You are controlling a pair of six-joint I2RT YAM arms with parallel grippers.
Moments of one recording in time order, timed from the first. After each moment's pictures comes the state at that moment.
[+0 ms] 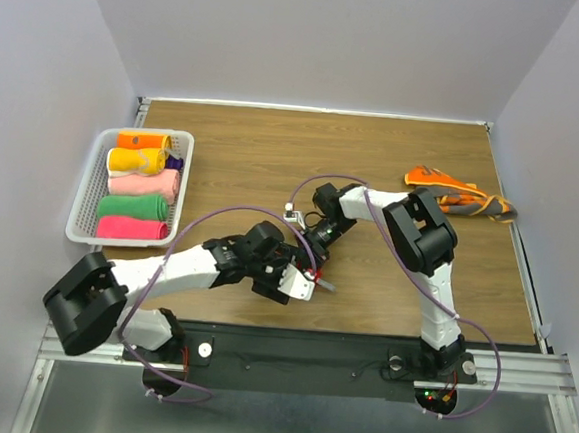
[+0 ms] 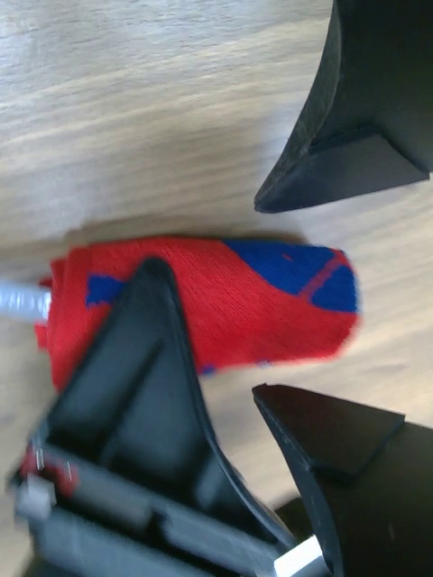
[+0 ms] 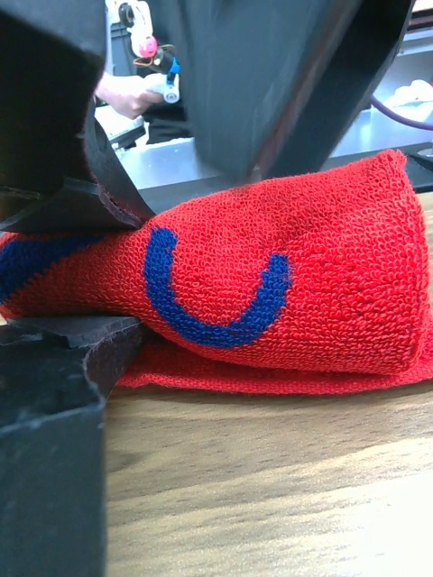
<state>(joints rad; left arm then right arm) -0.89 1.23 0.63 -0.26 0.26 0.99 0.61 2.20 1.42 -0.89 -1.07 -0.47</state>
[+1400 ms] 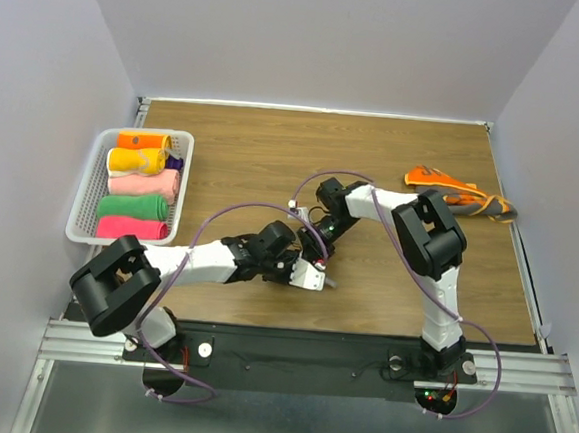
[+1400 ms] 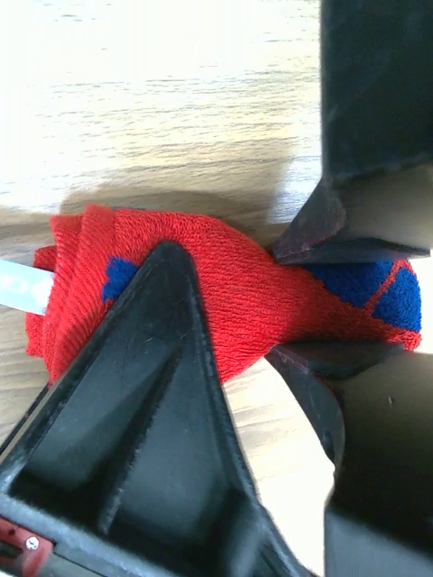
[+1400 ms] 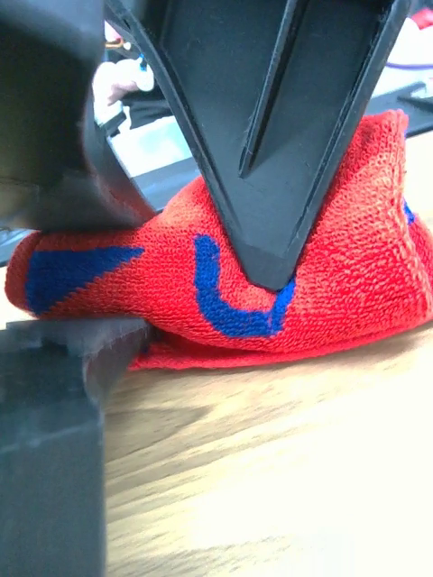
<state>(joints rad) -0.91 1.45 0.68 -0.14 0.19 0.87 0.60 2.13 1.39 -0.84 -0.92 -0.35</state>
